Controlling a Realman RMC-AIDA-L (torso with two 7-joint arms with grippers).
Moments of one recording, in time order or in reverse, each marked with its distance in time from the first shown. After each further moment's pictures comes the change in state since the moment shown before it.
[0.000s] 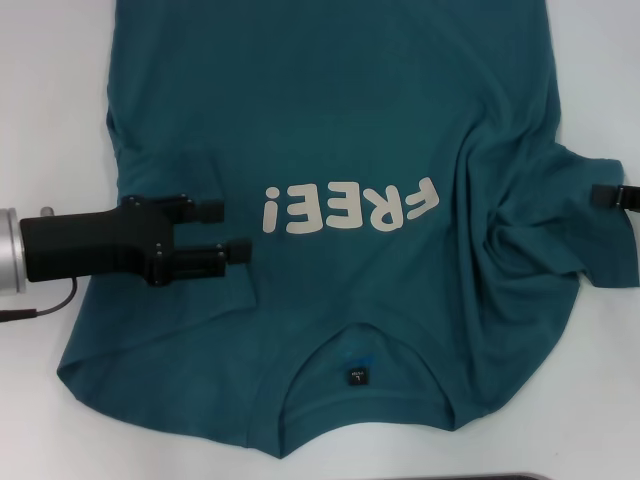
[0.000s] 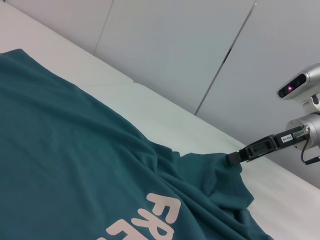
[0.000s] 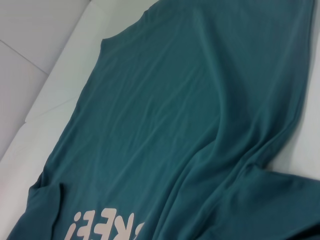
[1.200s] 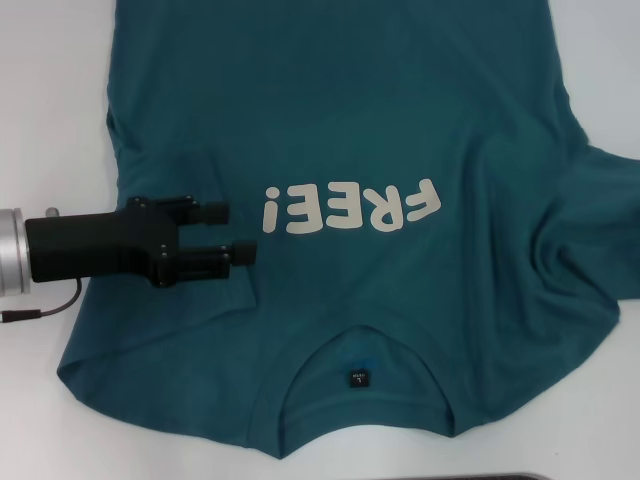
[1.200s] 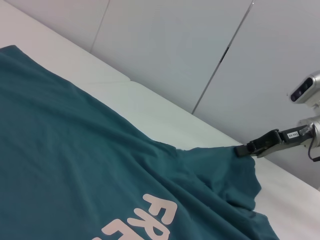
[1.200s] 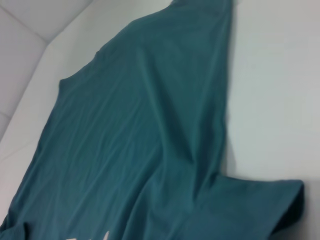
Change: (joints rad) left arm -0.005 -0.002 0.006 0.005 0.001 0.000 -0.005; right arm -0.071 -0.052 0.113 -0.003 -0.005 -0.010 0.041
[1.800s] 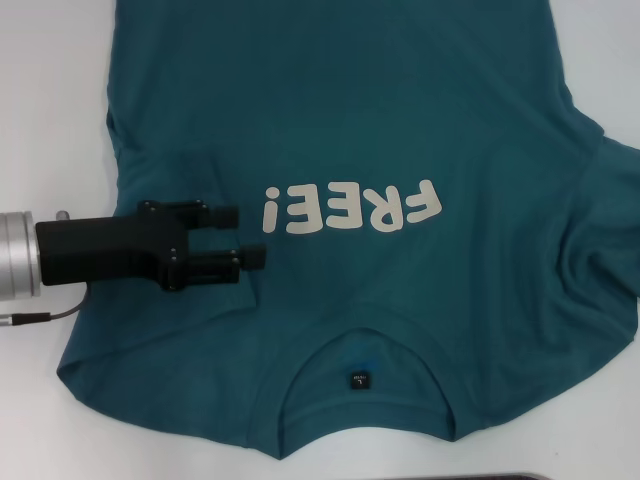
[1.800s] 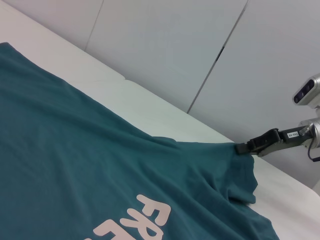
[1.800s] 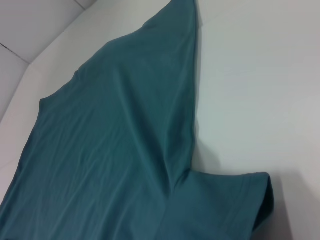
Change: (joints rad) left arm -0.002 -0.013 0.003 0.001 0.006 0.000 0.000; right arm -0.033 -0.010 0.048 -0.010 0.001 -0.001 -0.008
